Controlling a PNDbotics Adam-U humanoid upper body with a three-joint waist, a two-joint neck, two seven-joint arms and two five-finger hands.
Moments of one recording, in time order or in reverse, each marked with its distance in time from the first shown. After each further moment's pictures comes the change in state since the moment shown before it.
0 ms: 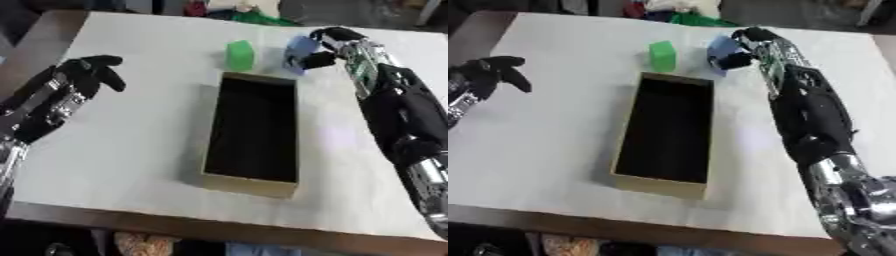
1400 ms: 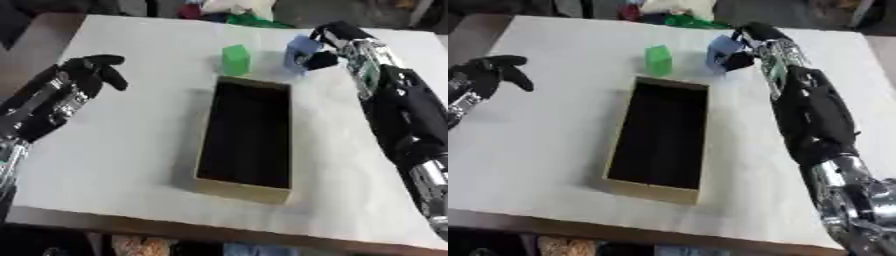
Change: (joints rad) left arm 0.000 0.000 0.004 0.000 0.001 0.000 0.000; right arm 0.002 0.000 0.023 -0.030 -0.005 -0.076 -0.082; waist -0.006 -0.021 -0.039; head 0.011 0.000
